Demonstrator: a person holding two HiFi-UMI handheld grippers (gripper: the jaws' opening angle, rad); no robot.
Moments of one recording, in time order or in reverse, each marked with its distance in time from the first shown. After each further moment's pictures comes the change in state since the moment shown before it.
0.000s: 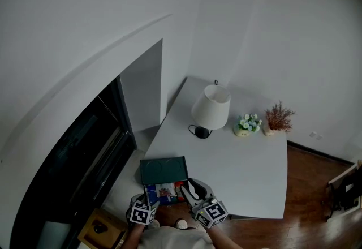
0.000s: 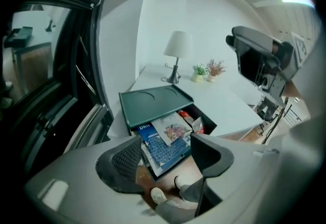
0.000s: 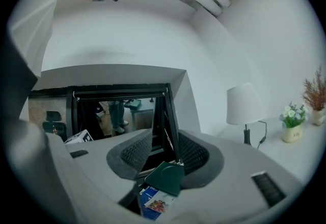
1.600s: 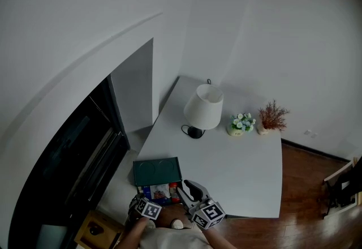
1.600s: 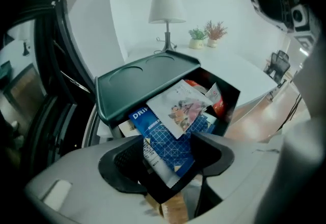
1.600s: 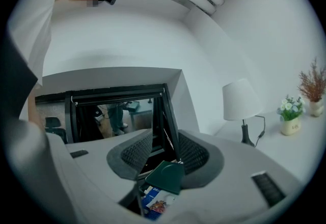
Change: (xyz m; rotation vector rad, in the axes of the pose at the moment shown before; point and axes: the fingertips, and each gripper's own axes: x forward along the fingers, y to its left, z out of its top) left arm 0.071 0.004 -0.024 0.233 0.225 0.145; right arm -0.007 -0.011 -0.003 0.058 -0.003 -0.010
